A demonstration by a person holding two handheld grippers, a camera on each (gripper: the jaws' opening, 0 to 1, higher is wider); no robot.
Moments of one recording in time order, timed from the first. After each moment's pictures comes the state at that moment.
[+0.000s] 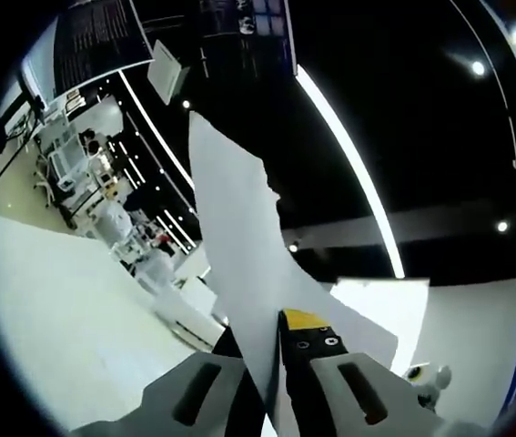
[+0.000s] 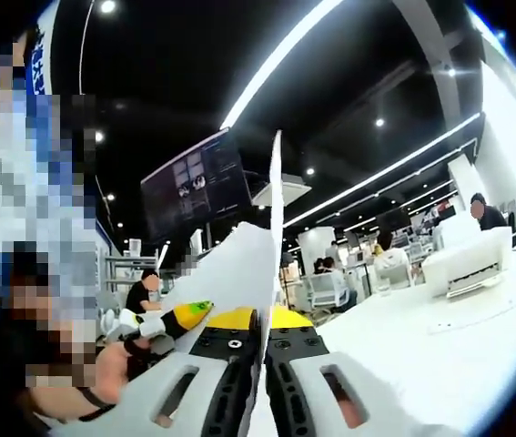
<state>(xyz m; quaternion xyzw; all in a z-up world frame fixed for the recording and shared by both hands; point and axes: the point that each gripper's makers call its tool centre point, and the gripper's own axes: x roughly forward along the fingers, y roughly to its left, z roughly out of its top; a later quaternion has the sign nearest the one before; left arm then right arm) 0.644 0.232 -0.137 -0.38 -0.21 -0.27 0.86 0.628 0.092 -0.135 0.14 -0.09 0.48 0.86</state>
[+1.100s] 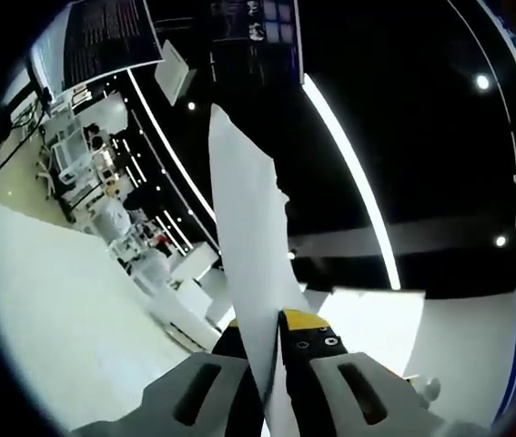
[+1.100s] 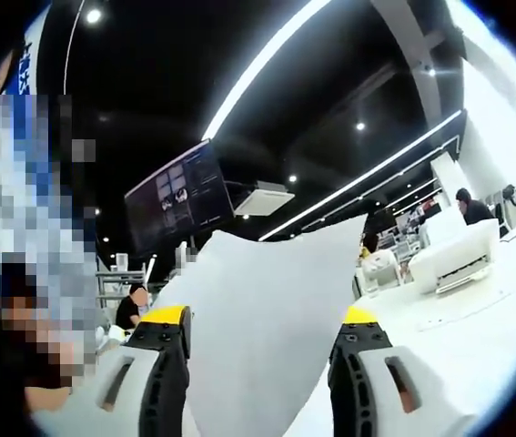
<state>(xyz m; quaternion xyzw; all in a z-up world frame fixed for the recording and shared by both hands) 0.641 0.237 -0.134 -0.41 -0.21 -0.27 0.84 0.638 0.078 -0.129 0.18 -0.09 0.45 0.87</state>
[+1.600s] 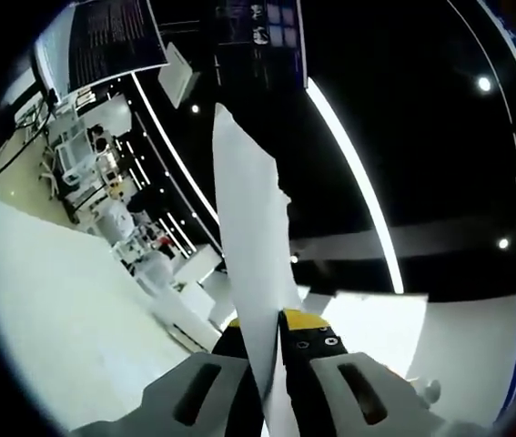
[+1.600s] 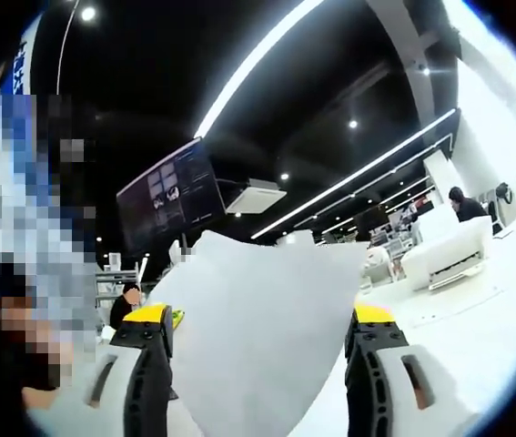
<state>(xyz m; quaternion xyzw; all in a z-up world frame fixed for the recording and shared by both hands) 0.641 0.243 -0.137 -0.41 -0.22 -0.26 0.84 0.646 0.073 -0.136 0.18 -0.08 0.42 0.88</state>
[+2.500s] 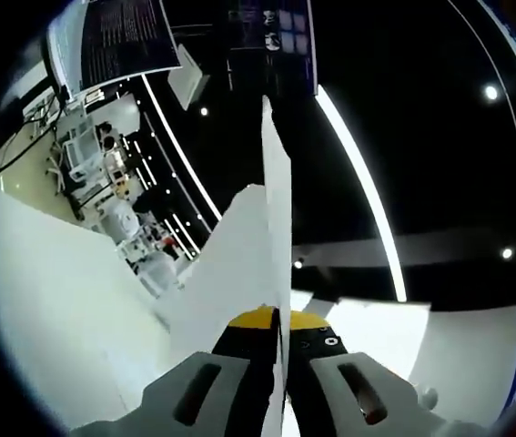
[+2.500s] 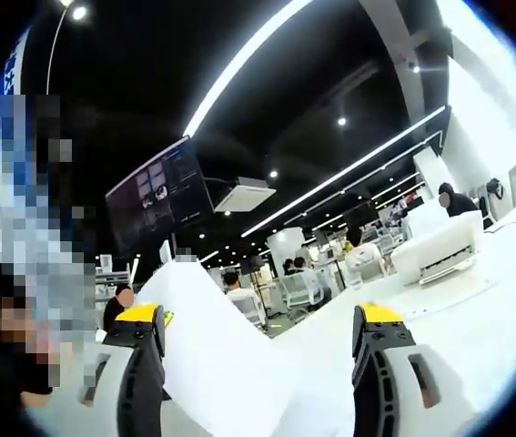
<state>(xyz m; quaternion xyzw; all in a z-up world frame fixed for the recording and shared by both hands) 0.642 0.251 -0.142 -0.43 -0.22 -0.25 0.84 0.654 0.065 -0.142 0.19 -0.07 0.41 0.89</state>
